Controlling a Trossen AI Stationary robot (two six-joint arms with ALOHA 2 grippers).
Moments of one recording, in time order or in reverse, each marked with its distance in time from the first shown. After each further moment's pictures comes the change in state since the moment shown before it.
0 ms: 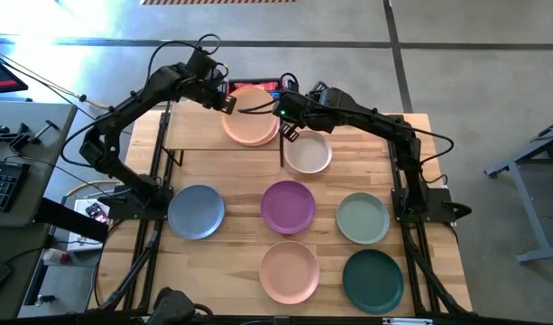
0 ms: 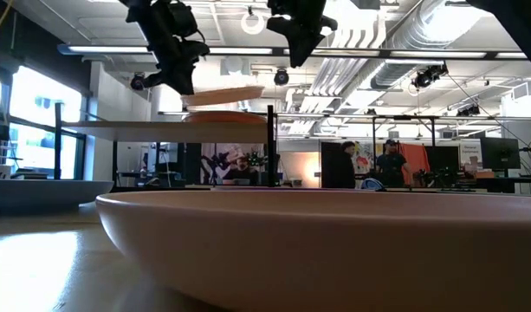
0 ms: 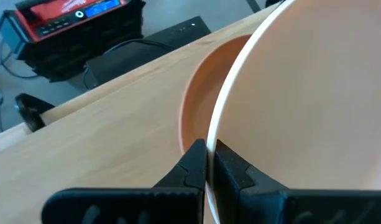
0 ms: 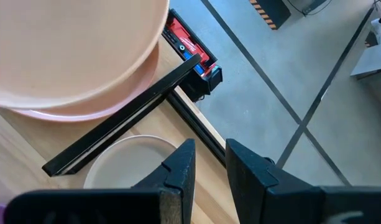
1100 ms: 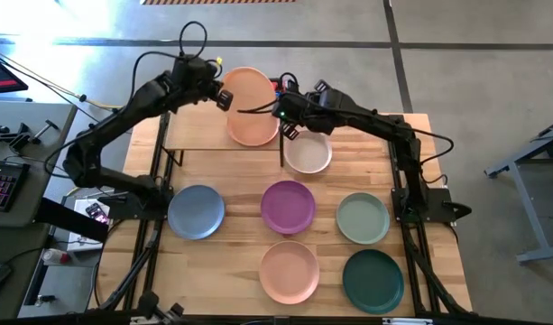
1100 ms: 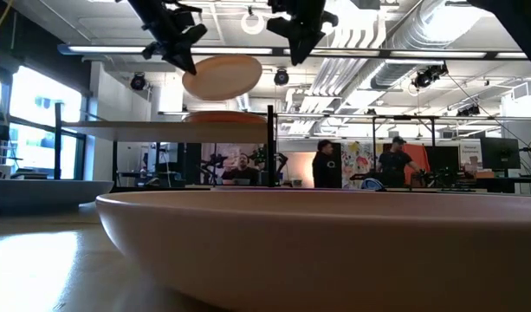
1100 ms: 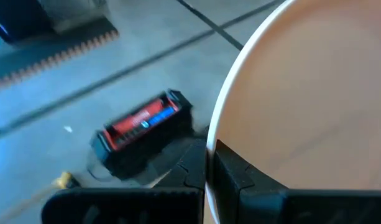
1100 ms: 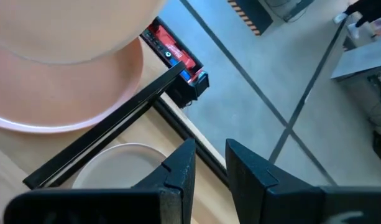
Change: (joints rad) left arm -0.099 -0.187 -0.103 0.289 -0.334 0.152; right arm 0.008 0.000 0.000 0.008 0.070 0.010
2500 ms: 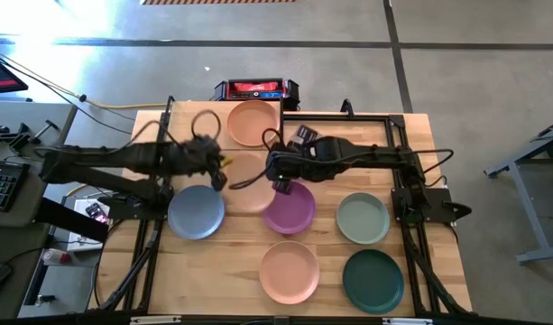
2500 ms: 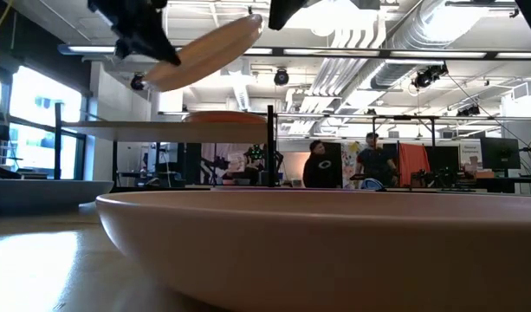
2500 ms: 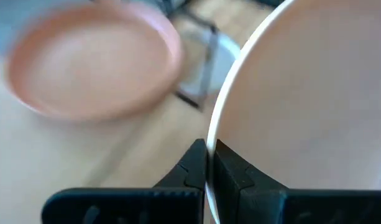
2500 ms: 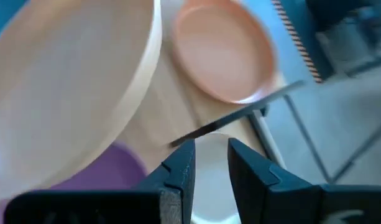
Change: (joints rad) left arm -0.703 -0.361 -0.468 0.056 -0.201 -0.272; right arm 0.335 0.000 0.000 -0.015 -0.060 0.032
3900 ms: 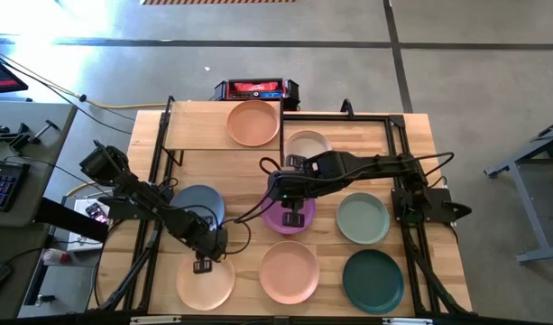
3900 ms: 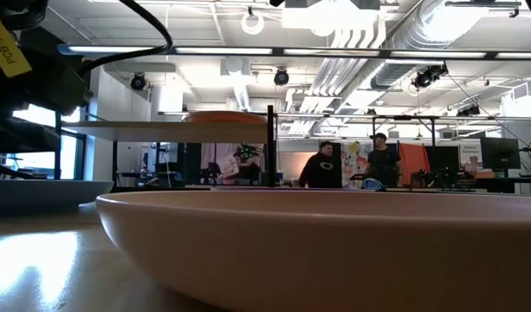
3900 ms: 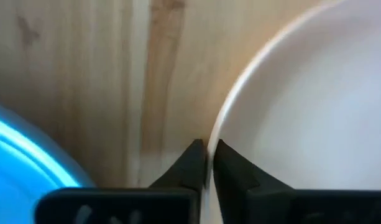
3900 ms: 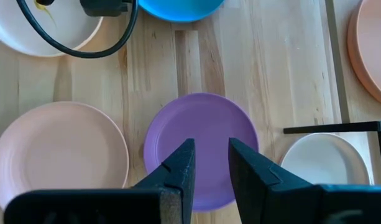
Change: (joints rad) left arm -0.667 0.576 -0.163 0.054 0.473 -0.352; right arm 0.098 -0.001 0.000 -0.006 -0.440 -0.111
